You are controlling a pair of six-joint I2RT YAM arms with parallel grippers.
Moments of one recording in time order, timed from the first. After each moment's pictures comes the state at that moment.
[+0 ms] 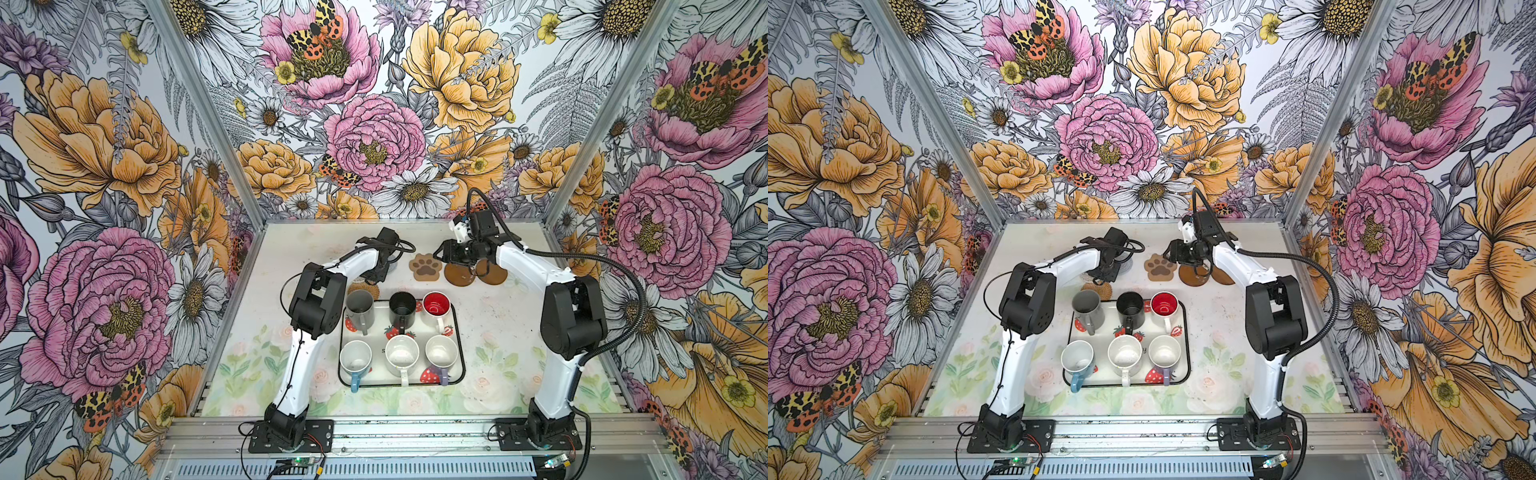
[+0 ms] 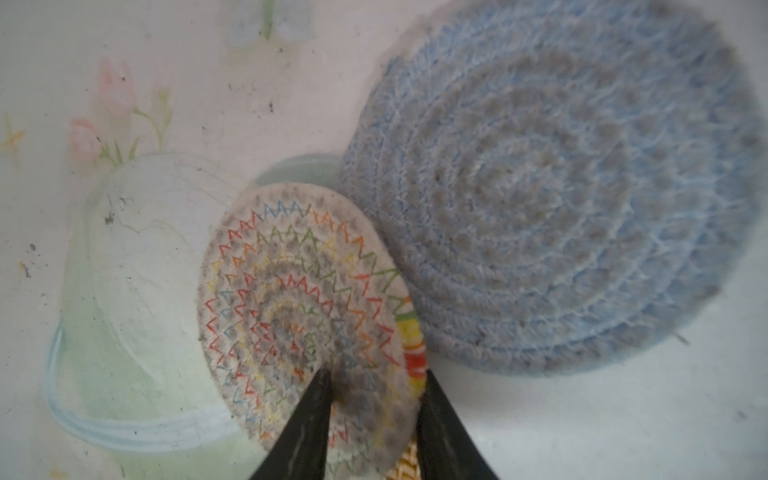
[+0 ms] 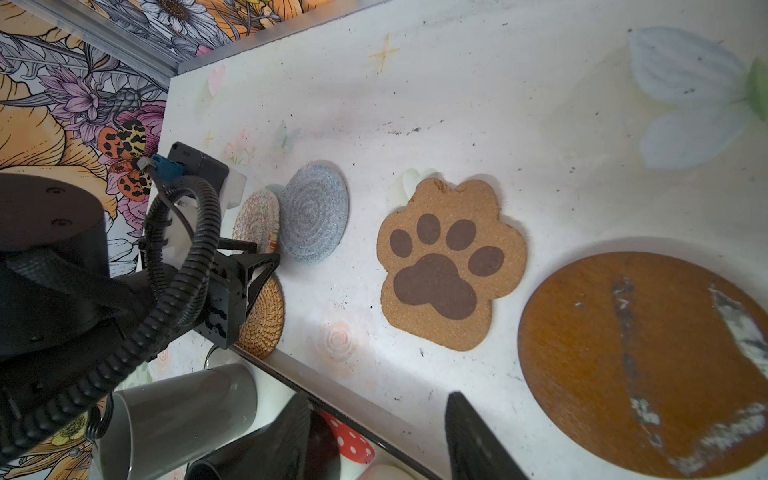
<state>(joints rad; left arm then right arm) -0.47 2.30 1.85 -0.82 -0.40 -0.16 0.25 1.92 1.54 -0.54 -0.47 0.32</state>
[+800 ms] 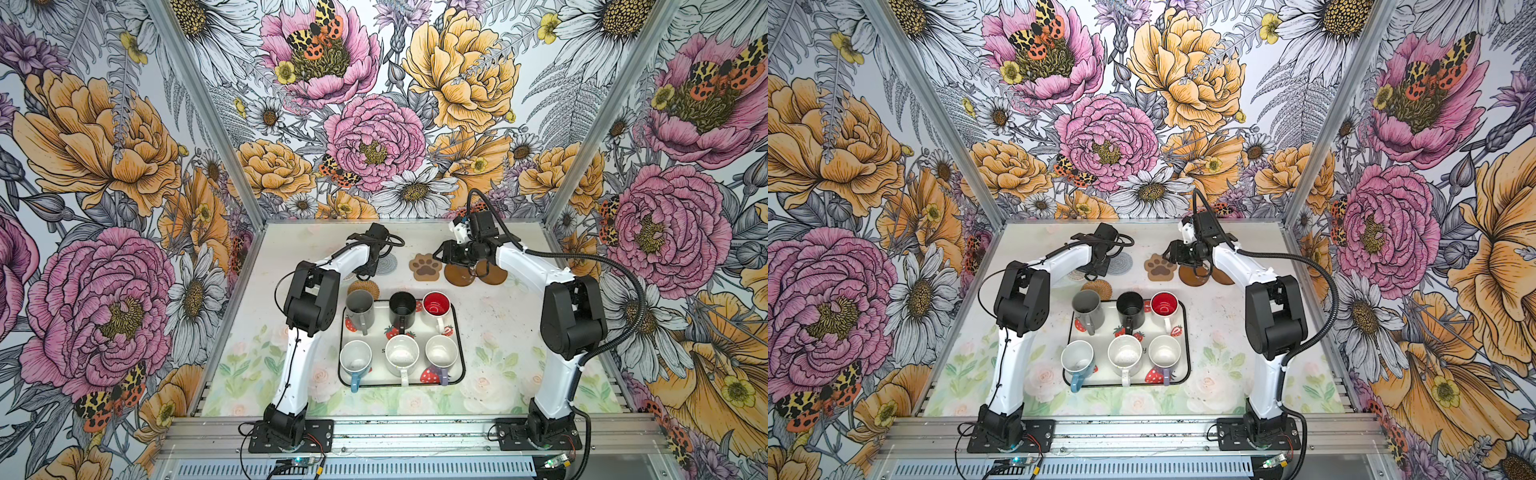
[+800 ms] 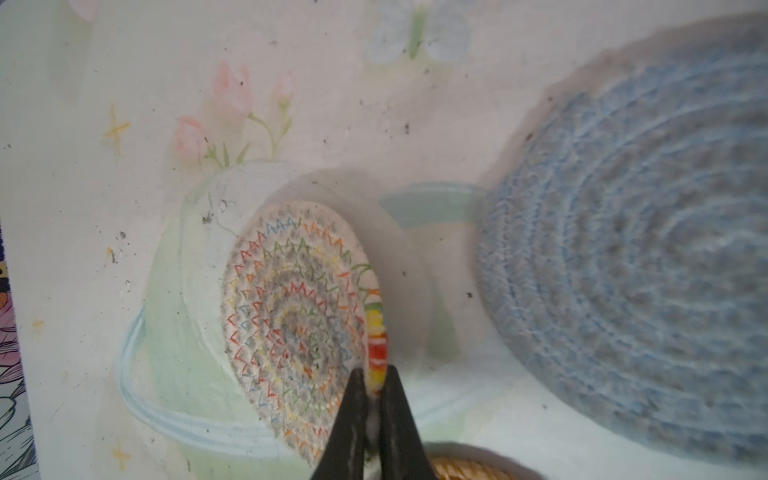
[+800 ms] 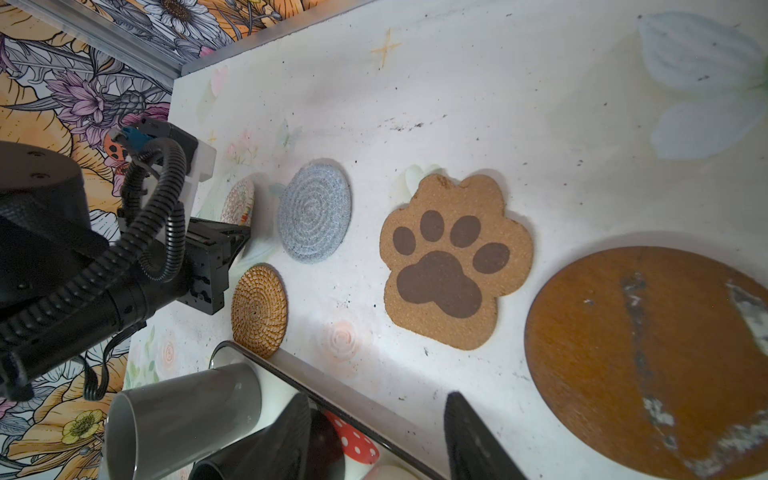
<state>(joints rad) -0.39 2.30 1.85 -0.82 -0.46 -0.16 0.25 1.92 1.53 -0.52 -0.48 0.34</state>
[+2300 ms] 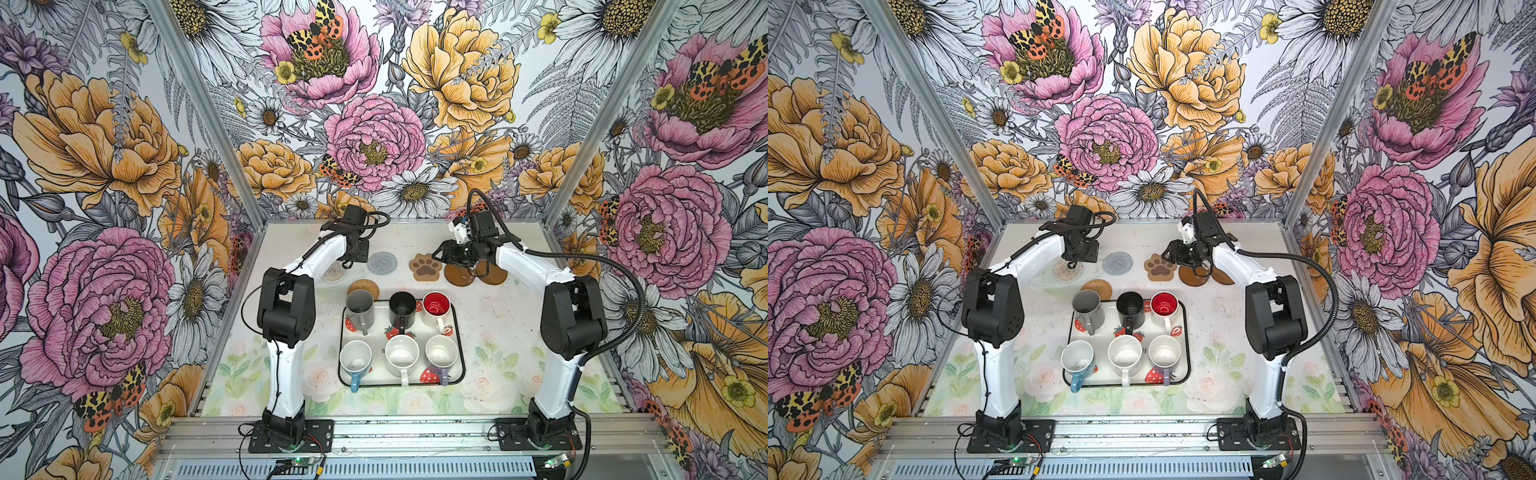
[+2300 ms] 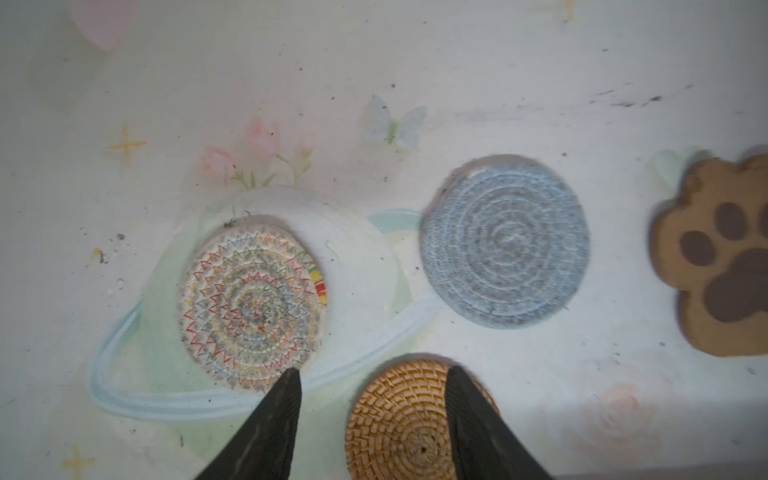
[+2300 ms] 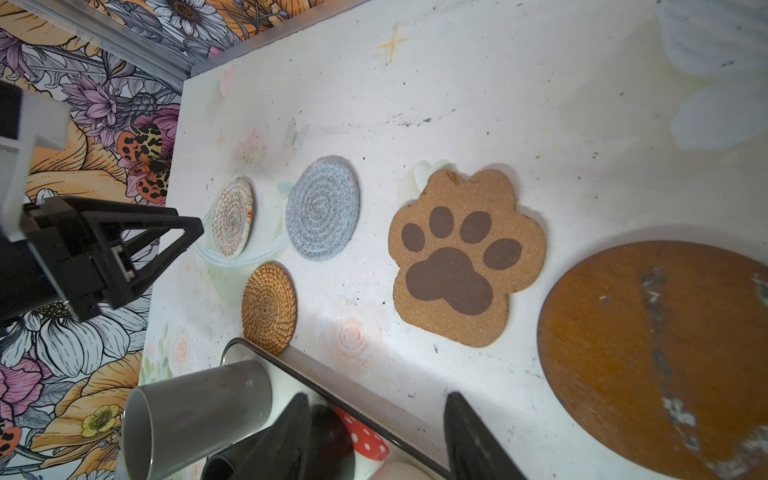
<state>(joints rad) -0.31 2.05 1.78 -0.78 -0.08 -0.19 0.25 1.92 1.53 -0.52 -0.51 0.35</state>
